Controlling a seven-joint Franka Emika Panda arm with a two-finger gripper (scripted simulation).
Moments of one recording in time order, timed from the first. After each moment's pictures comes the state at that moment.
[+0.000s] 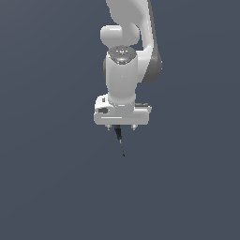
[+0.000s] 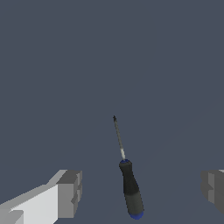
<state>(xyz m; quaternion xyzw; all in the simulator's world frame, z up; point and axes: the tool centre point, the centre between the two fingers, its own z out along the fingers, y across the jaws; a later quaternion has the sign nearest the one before) 0.016 0.006 0.194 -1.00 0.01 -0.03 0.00</state>
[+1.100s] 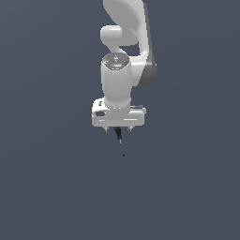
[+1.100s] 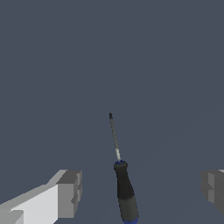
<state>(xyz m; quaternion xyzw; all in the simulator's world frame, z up) 0.011 -0.006 0.176 -1.00 -0.01 -0.03 0.01</state>
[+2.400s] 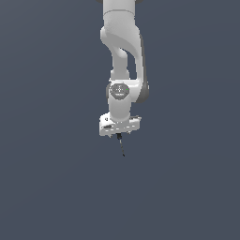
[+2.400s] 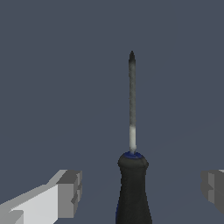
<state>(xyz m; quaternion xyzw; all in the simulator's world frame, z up) -0.039 -0.001 0.056 -0.99 -0.11 0.00 0.00</state>
